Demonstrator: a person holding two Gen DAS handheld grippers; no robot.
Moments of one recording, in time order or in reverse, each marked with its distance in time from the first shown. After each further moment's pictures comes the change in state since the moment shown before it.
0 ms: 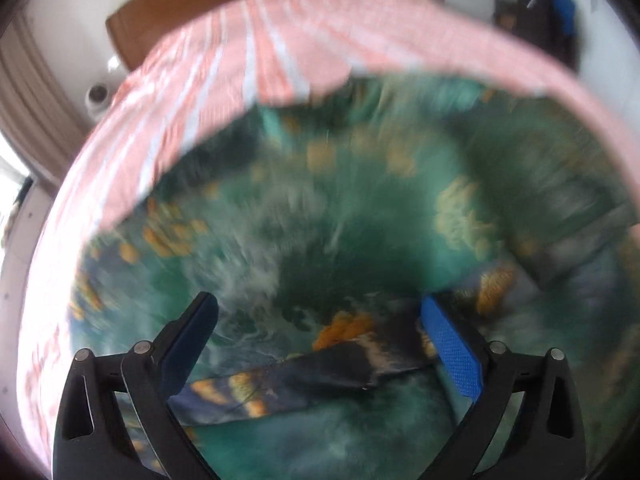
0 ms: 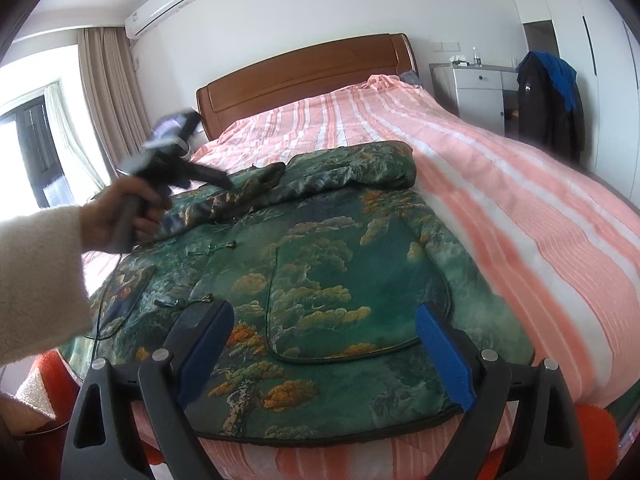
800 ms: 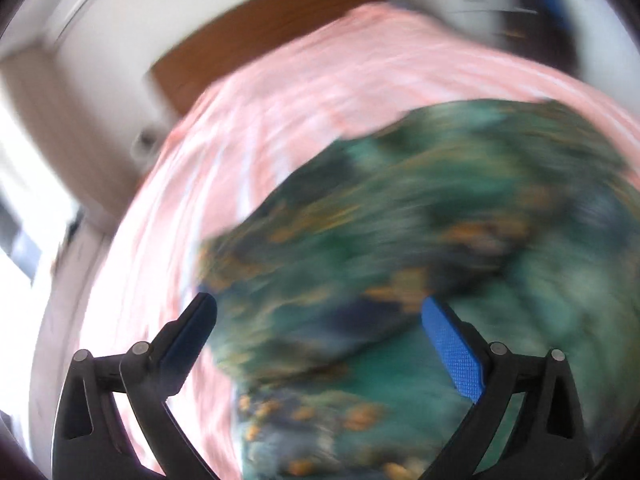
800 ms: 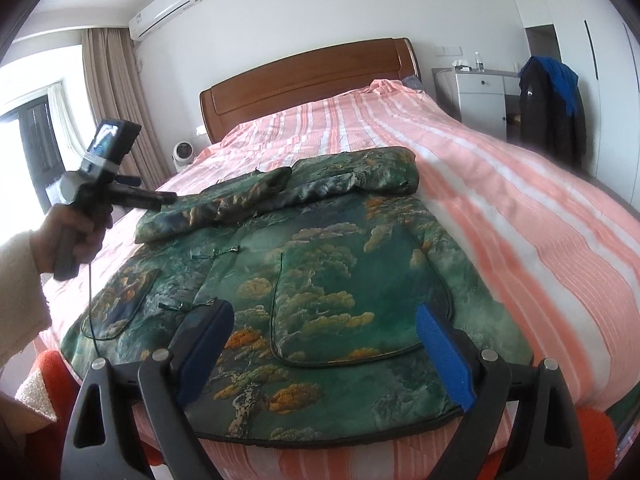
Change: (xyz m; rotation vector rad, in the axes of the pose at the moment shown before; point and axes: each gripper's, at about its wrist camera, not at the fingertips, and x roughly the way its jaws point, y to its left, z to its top) left arm -0.088 0.087 -0.054 0.021 -0.178 0.168; right arm -0.005 0.004 0.003 -0.015 -0.023 0.005
